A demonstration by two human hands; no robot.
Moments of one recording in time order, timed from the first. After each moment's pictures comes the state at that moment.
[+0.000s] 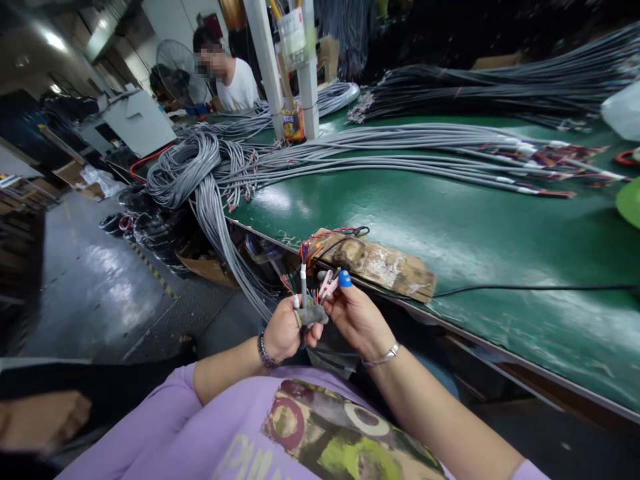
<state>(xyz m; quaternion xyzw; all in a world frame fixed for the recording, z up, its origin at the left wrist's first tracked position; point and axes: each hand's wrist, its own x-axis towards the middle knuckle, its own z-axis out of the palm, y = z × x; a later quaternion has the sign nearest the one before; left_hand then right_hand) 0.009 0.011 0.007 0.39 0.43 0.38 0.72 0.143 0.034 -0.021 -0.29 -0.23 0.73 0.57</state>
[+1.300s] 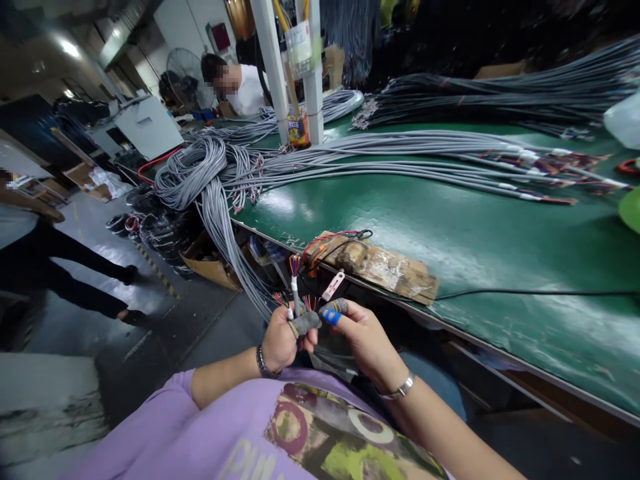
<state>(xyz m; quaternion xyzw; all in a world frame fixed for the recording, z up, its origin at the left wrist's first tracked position) -0.002 -0.005 -0.004 0.41 0.46 0.43 0.66 0.148 -0.002 -0.011 -0.45 -0.39 0.64 0.49</state>
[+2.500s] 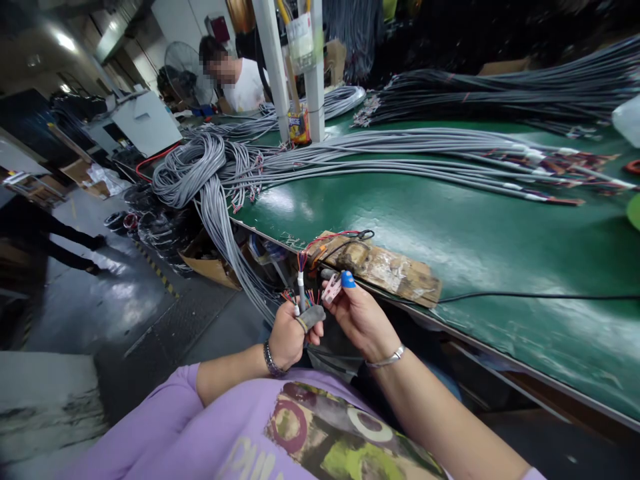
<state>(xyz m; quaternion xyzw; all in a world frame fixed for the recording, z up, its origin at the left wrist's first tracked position) 0.014 0.005 -0.004 0.39 0.49 0.46 0.63 0.144 0.042 -0.022 -0.34 -0.19 0.73 0.57</state>
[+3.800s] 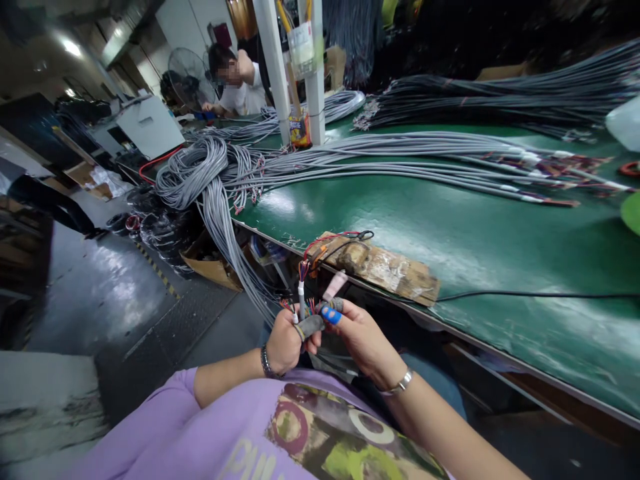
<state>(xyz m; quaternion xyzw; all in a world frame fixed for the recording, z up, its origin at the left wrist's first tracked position) 0.003 -0.007 -0.007 0.41 0.46 0.43 0.66 0.142 0.000 -0.015 -0.36 -0.36 0.71 0.48</state>
